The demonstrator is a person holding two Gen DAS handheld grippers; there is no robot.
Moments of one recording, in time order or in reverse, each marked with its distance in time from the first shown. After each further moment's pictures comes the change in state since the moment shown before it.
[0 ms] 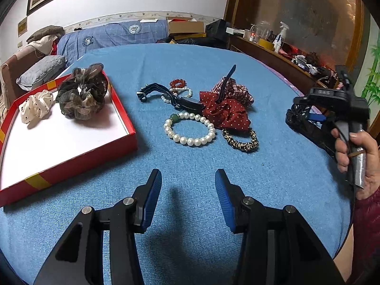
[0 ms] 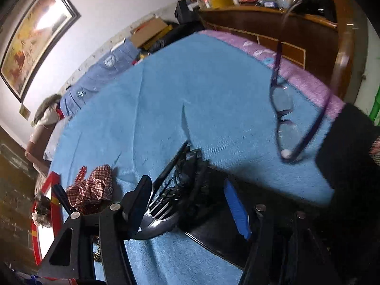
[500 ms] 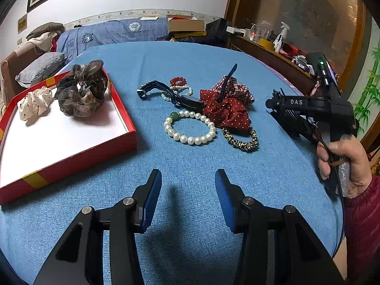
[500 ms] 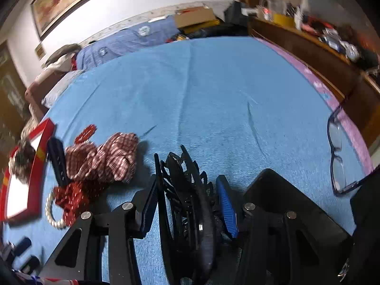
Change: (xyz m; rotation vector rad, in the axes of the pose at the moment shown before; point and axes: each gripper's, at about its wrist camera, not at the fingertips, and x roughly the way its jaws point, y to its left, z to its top) left arm 0.002 0.004 0.001 -0.012 0.013 -0.009; right arm 0.028 0.069 -0.026 -0.366 0.010 -0.022
